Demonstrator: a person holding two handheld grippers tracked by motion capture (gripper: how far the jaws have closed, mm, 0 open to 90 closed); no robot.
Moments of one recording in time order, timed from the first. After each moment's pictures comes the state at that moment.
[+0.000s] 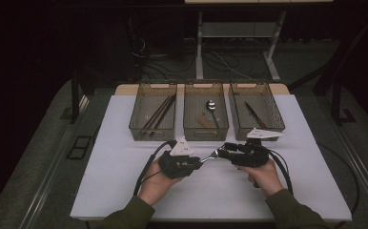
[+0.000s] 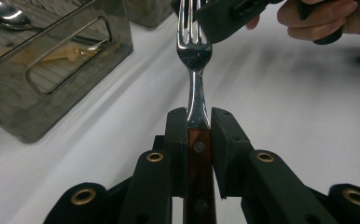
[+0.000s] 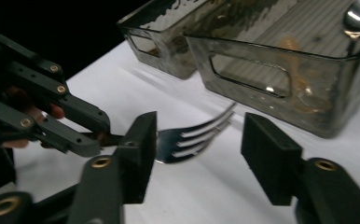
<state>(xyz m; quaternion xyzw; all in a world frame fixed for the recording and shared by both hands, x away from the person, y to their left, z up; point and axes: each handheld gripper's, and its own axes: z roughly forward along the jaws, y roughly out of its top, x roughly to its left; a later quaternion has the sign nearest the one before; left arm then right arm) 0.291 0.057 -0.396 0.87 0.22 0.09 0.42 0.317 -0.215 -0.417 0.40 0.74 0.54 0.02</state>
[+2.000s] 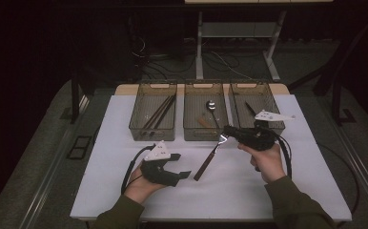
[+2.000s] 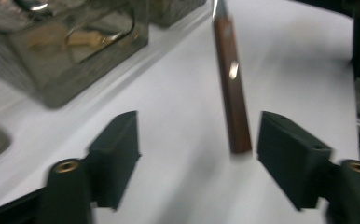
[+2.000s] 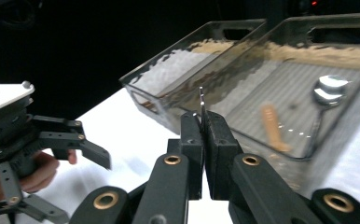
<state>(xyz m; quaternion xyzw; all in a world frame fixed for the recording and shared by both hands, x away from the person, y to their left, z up) 0.287 0.114 -0.420 0.84 0.24 0.07 0.48 0.337 -0.226 -0.370 0.40 0.71 0.57 0.06</state>
